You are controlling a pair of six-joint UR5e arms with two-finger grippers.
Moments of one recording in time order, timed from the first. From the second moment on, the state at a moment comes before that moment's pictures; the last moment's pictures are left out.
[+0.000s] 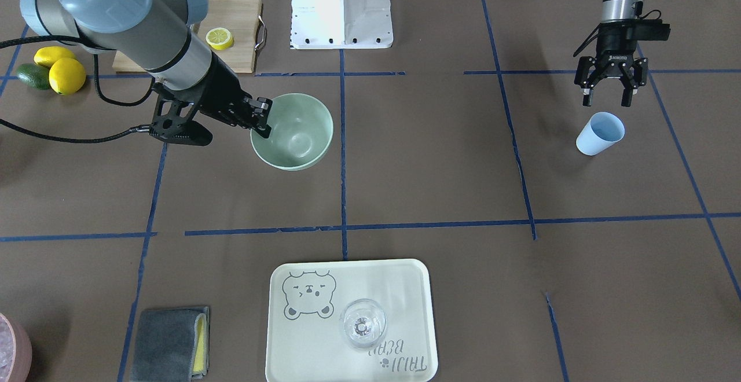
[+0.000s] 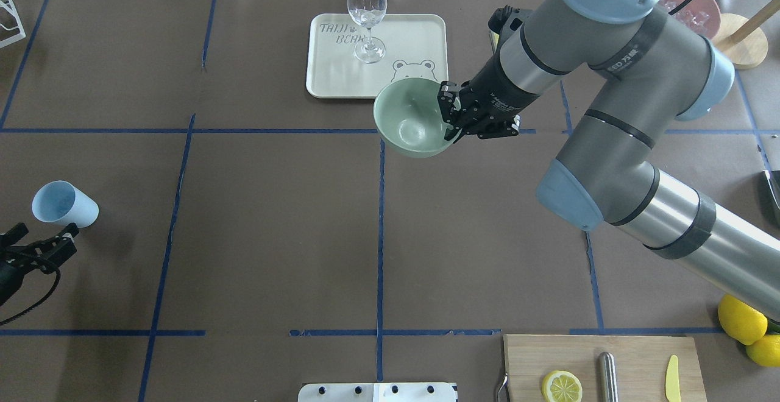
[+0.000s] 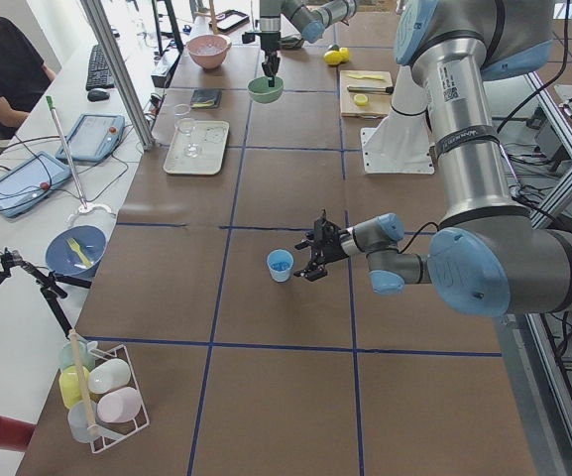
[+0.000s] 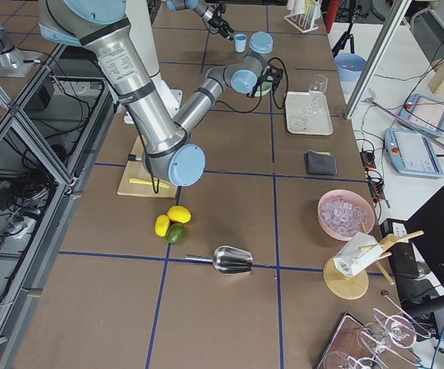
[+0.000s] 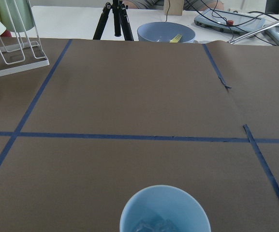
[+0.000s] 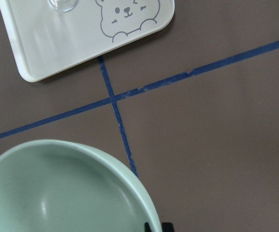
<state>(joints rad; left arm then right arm) -0.17 -1.13 -1.77 -2.77 -0.77 -1.39 0.77 -0.96 1.80 -1.43 2.24 1.46</state>
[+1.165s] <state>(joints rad) -0.15 -1.29 -1.58 -2.78 -0.54 -1.39 0.62 -0.89 1.78 -1.45 2.09 1.53</state>
